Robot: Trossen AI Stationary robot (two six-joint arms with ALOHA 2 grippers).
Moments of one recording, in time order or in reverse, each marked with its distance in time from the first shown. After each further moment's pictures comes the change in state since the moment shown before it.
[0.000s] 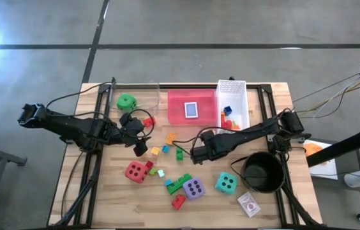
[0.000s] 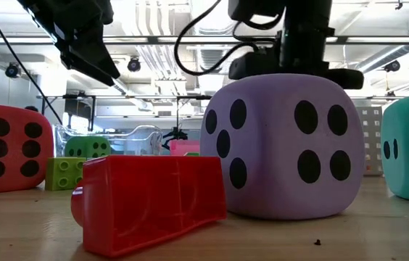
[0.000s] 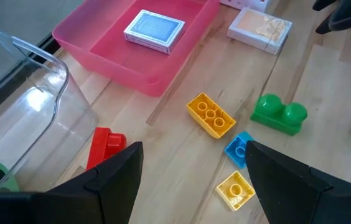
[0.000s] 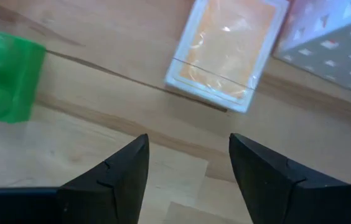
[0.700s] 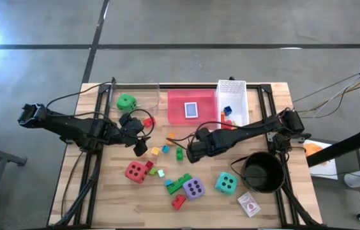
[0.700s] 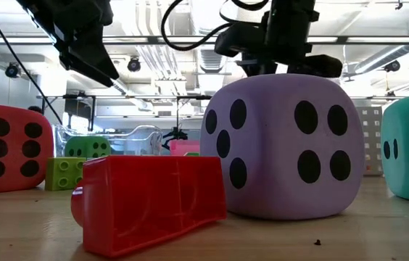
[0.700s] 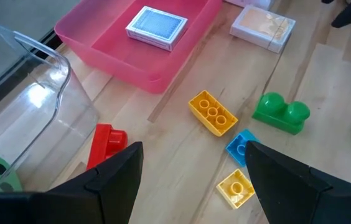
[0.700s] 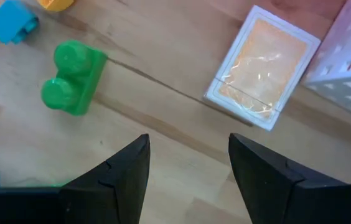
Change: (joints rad) left arm 0.000 0.000 0.000 -0.010 -0.001 -0.018; right arm -0.020 -0.011 0.103 -0.004 -0.024 -0.142
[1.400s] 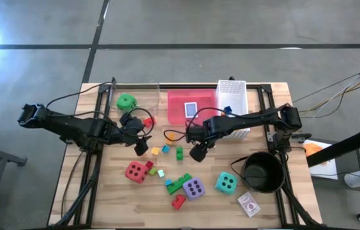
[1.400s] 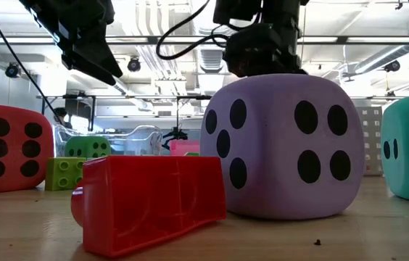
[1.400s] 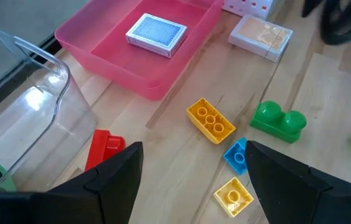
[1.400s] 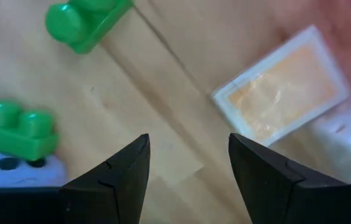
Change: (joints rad) left arm 0.008 0.000 0.000 0.027 -0.003 0.000; right arm -0.150 -0.001 0.002 0.000 -0.265 -0.562
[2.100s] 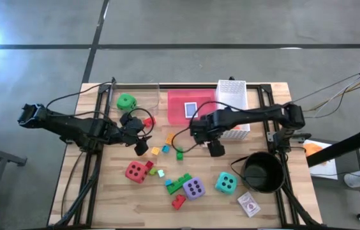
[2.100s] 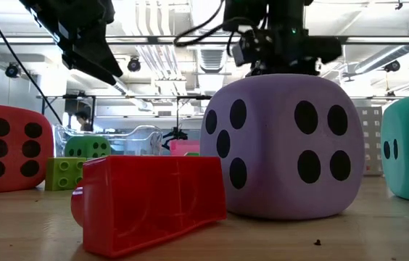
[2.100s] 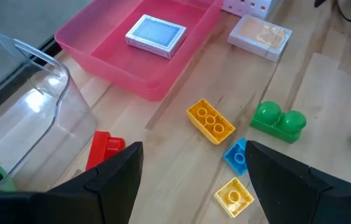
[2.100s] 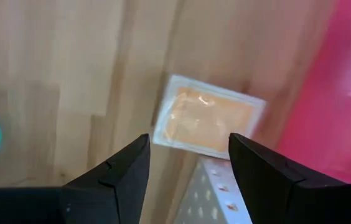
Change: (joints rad) left arm 0.000 0.000 0.000 0.004 -0.001 0.011; right arm -0.061 -0.037 -0.025 -0.088 0.049 -1.027
